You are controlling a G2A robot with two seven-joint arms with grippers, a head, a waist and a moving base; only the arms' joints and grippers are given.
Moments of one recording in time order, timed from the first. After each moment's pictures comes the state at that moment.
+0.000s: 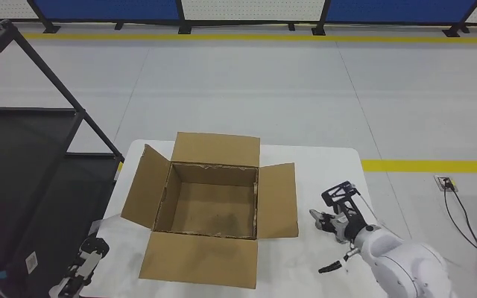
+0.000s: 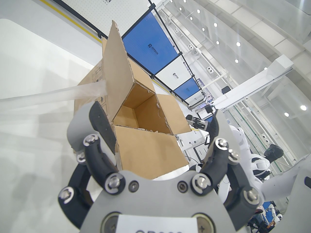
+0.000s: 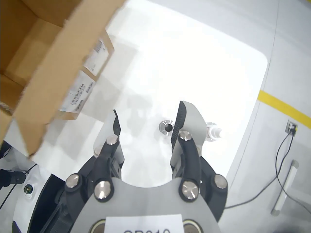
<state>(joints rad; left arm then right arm) 1.83 -1.20 -2.04 -1.86 -0.07 -0.76 -0.51 -1.29 -1.18 1.51 -2.07 -1.13 -0.21 0.90</state>
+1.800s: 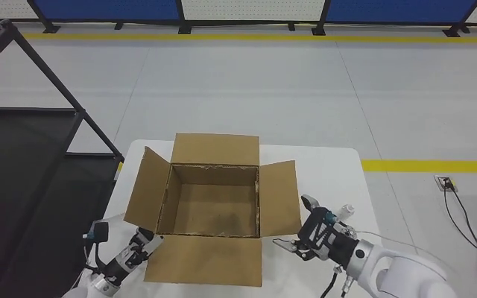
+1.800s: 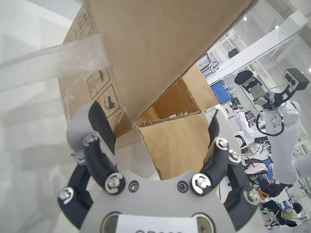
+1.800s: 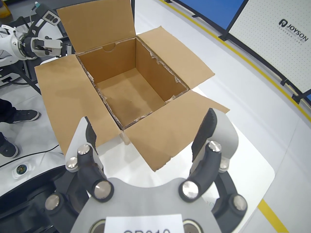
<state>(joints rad) 1.48 -1.17 -1.74 -1.50 0.25 -0.85 -0.47 -1.32 -1.13 1.43 -2.20 -1.07 -0.53 0.71</state>
